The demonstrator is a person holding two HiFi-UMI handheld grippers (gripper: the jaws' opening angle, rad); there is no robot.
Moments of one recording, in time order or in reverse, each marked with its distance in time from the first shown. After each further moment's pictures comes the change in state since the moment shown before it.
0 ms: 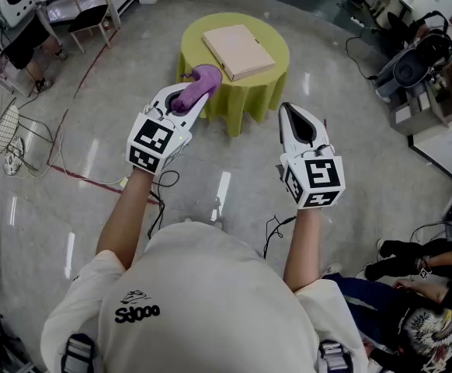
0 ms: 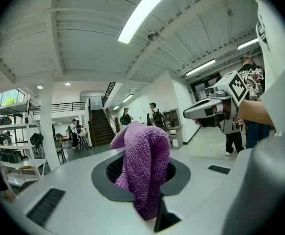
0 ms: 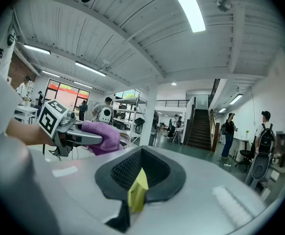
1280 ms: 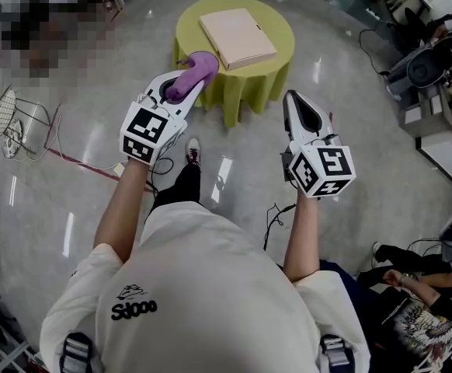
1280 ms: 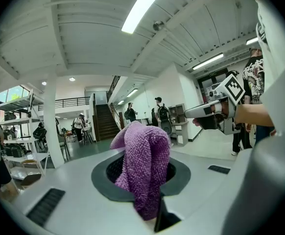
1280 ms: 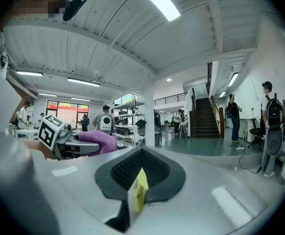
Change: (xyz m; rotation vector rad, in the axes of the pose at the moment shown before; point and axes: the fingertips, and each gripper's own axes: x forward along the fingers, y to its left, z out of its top) left arm 0.069 0.003 -0.023 -0.026 0.058 0.058; right arm 0.038 -0.078 -0.044 0.206 -0.041 0.076
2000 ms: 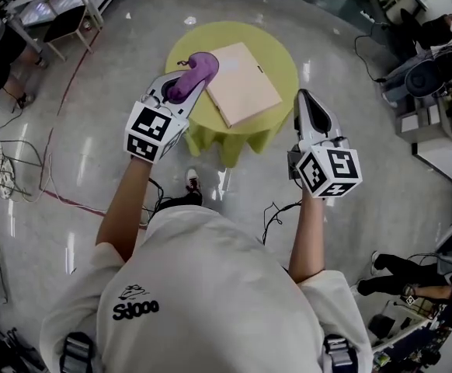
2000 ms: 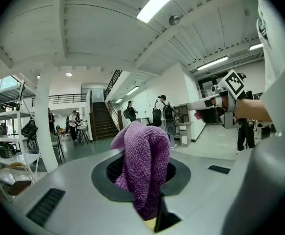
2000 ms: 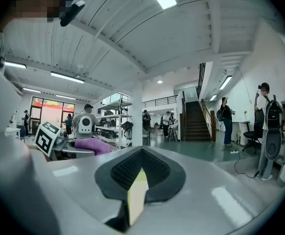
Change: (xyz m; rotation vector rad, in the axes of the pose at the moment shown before) left arm 0.184 0.195 -0.008 -0.022 0.000 -0.065; right arm 0.223 -0.109 0.038 0.002 -0.022 -0.133
